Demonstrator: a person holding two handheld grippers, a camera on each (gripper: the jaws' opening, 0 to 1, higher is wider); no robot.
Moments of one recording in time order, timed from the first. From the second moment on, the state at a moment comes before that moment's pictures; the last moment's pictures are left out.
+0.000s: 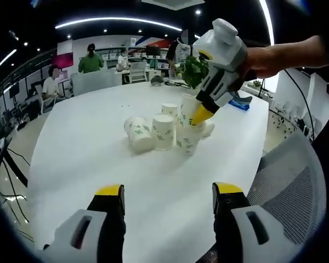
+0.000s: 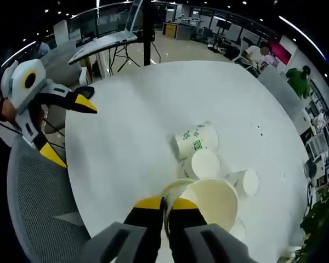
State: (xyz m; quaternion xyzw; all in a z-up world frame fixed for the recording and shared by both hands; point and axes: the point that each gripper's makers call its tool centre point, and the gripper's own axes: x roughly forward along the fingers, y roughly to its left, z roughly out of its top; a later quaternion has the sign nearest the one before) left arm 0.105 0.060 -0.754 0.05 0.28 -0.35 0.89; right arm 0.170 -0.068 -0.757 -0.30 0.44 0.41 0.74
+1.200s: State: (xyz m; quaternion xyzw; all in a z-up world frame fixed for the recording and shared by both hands) left arm 0.106 0.066 -0.758 0.05 0.28 -0.34 0.90; right arm 0.197 -0.146 -0.716 -0.22 0.41 0.29 0.84
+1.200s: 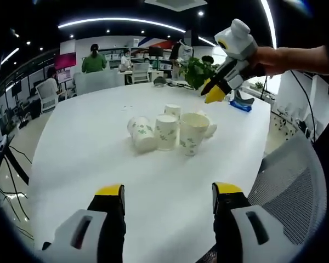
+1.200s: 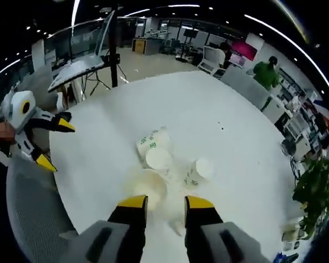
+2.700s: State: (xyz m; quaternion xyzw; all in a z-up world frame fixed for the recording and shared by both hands) left arm 0.099 0.084 -0.749 0.06 0.29 -0.29 0.91; right arm 0.226 -0.222 -0.831 0.06 0.52 0.08 0.85
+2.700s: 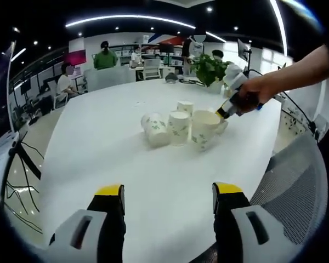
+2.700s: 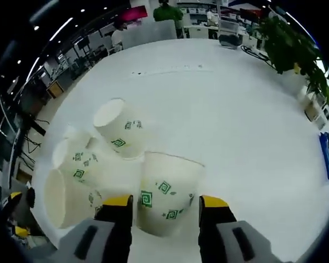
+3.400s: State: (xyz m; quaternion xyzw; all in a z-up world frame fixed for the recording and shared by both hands) left arm 0.096 0.080 -0.748 0.06 0.29 -0.29 0.91; right arm 0.229 -0.224 -0.829 0.00 0.51 0.12 0.85
